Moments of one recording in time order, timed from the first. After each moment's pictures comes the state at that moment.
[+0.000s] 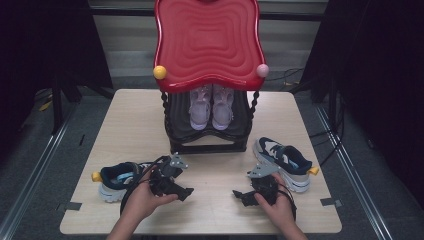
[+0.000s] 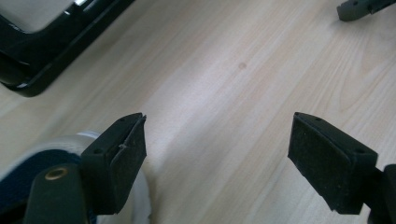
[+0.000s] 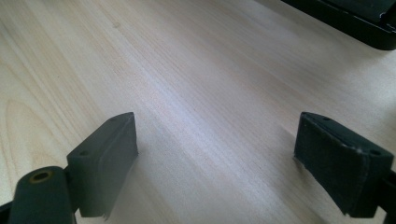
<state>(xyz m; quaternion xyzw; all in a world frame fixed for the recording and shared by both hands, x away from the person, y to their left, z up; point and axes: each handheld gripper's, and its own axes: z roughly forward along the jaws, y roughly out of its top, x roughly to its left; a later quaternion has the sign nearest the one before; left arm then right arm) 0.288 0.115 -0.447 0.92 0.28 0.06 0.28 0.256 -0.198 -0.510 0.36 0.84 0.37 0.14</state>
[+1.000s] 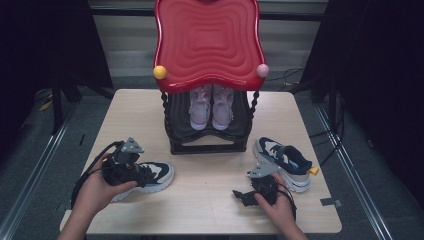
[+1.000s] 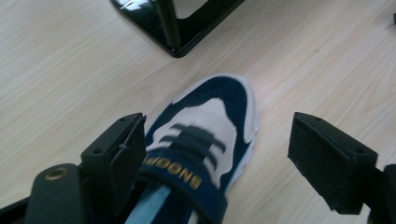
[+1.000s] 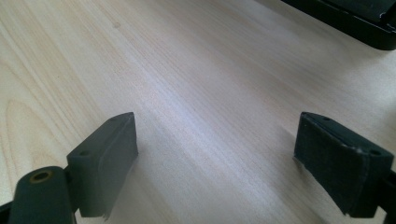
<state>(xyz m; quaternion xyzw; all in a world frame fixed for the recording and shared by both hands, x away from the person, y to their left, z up) 0.293 0.211 -0.389 0.89 0.33 0.12 0.28 0.256 -0.198 -0.510 0.36 0.84 0.37 0.14</state>
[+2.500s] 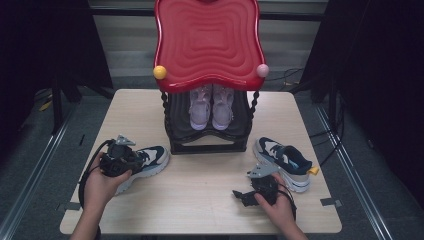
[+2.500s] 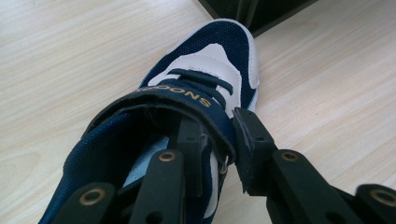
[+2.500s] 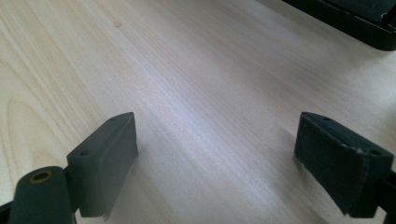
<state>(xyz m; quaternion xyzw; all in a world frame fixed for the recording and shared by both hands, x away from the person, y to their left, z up) 0.318 0.227 -0.419 0.85 0.43 0.14 0.27 0.256 -0.198 -0.510 0.36 0.85 0.37 0.14</state>
